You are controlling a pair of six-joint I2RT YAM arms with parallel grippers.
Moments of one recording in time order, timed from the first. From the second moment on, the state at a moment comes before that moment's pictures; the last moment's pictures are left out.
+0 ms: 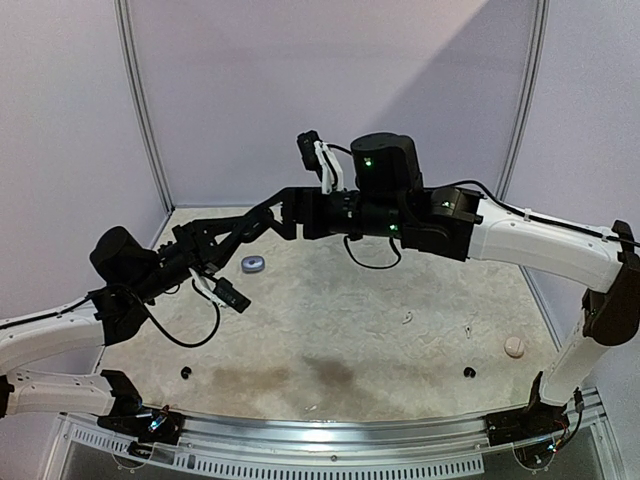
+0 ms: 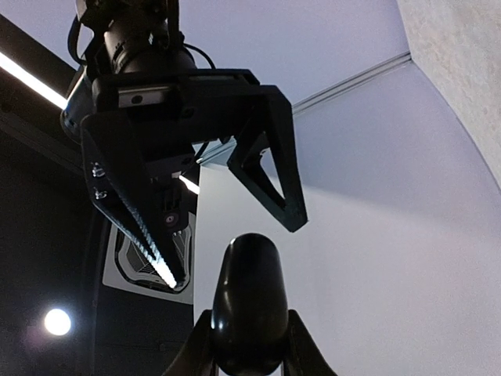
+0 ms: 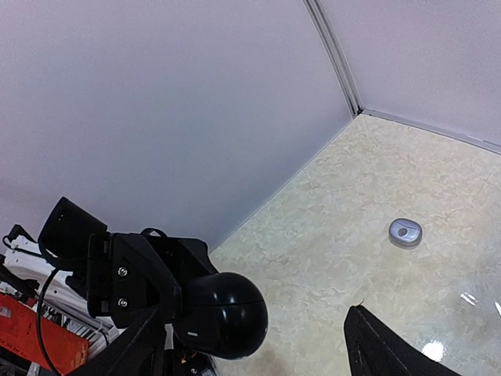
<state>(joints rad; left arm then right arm) -0.69 0.94 0.50 0.71 0.35 2.01 1.10 1.70 1.62 -0.15 -0.04 0.53</state>
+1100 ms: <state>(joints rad) -0.70 0.92 0.49 0.72 0.34 2.04 1.04 1.80 1.72 -0.13 -0.37 0.64</state>
